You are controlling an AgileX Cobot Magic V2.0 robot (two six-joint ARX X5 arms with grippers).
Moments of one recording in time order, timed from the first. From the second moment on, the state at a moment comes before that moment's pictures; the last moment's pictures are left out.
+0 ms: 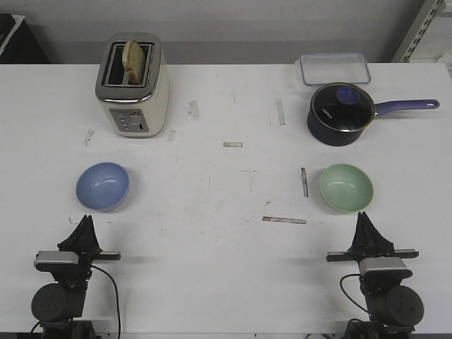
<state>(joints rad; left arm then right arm) -0.02 0.01 0.03 0.17 -0.03 0.03 0.03 0.06 0.18 -0.06 -0.02 -0.03</state>
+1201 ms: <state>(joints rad) -0.02 0.01 0.03 0.17 -0.03 0.03 0.00 0.97 0.94 -0.67 -0.03 0.08</state>
